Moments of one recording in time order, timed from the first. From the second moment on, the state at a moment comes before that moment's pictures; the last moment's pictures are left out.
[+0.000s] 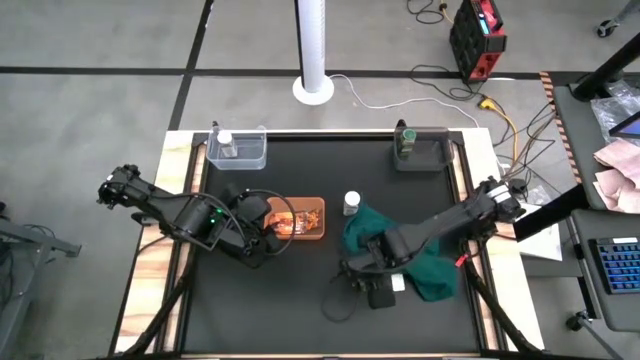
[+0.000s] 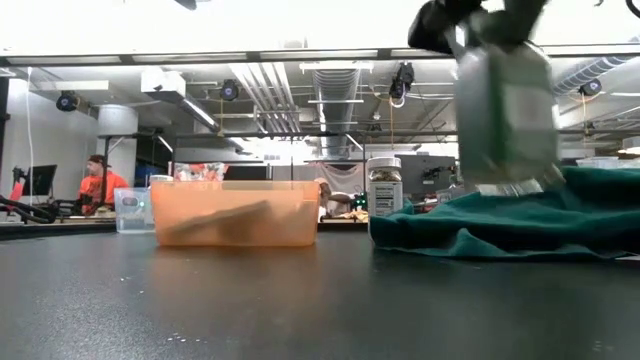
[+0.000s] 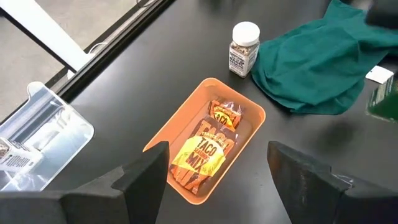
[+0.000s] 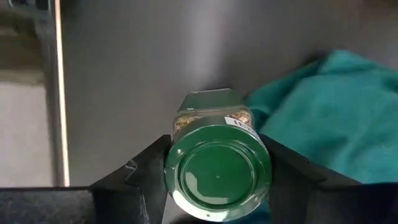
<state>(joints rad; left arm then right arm) -0.45 1.48 1.61 -1.37 -0.69 -0.99 0.38 1.87 1.66 -1.15 -0.12 0.30</state>
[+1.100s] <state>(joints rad) -0.33 1.47 1.61 -1.37 -0.70 -0.93 -1.01 1.75 1.97 -1.57 -0.08 0.49</state>
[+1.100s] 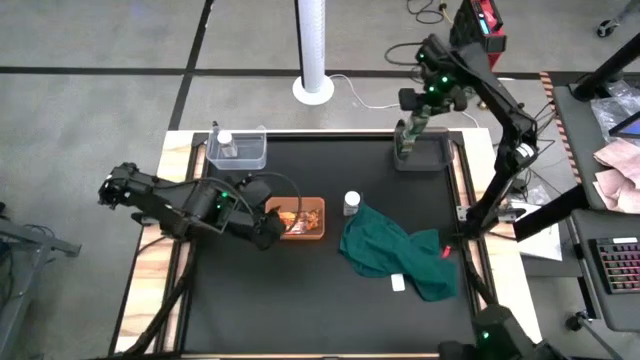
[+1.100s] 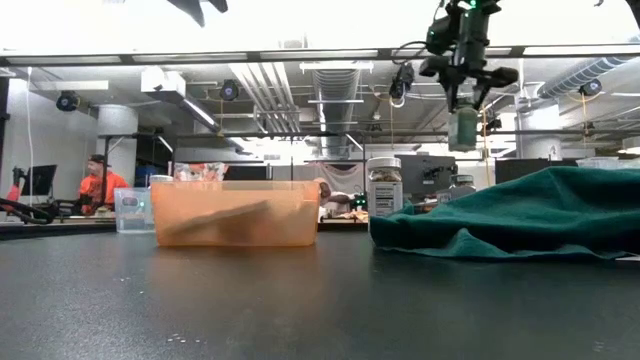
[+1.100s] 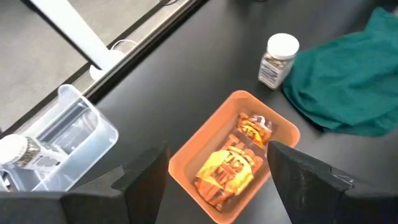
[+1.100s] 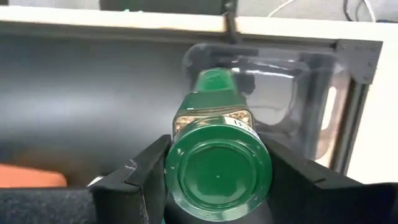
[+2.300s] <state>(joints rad) -0.23 1.47 1.61 -1.36 -0.70 -0.90 -1.11 1.75 1.49 -1.25 0.05 0.45</state>
